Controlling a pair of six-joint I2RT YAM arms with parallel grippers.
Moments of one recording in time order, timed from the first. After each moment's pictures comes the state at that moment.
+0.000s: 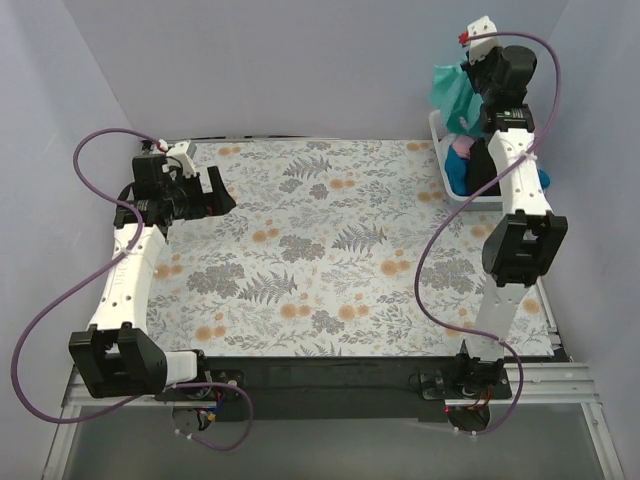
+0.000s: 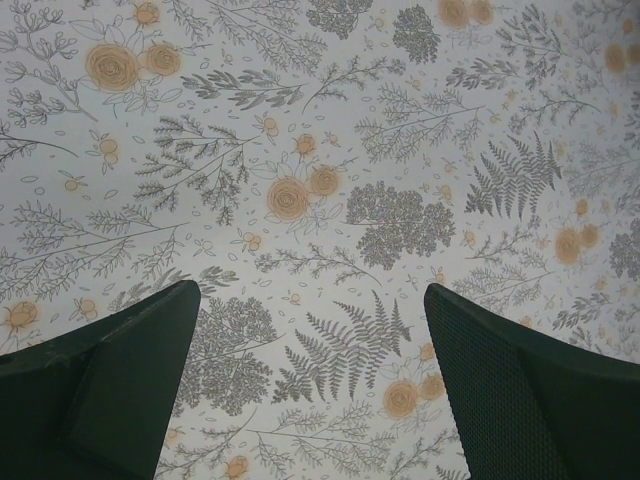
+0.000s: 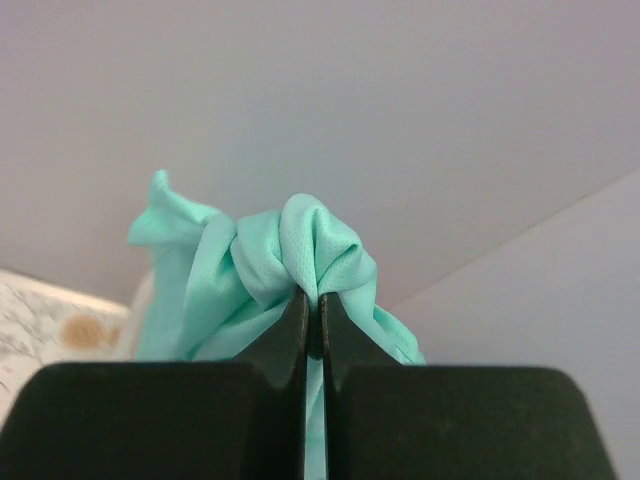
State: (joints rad) left arm 0.05 1.27 1.21 -0.62 0.38 -0.13; right arm -0.04 2.11 2.13 -0.08 -0.08 -0.56
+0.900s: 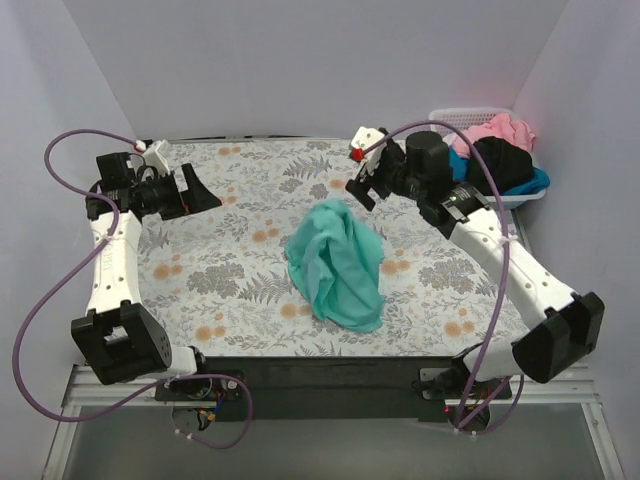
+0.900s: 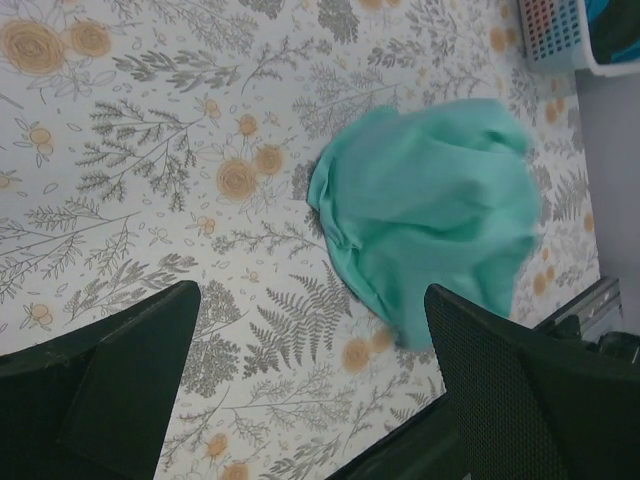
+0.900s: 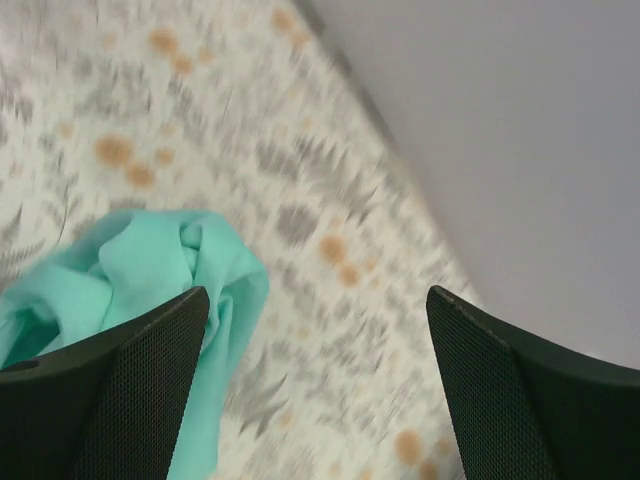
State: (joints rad) left arm 0.28 1.39 1.34 -0.75 0.76 -0.09; right arm 0.55 1.35 1.40 -0.26 -0.32 -0.54
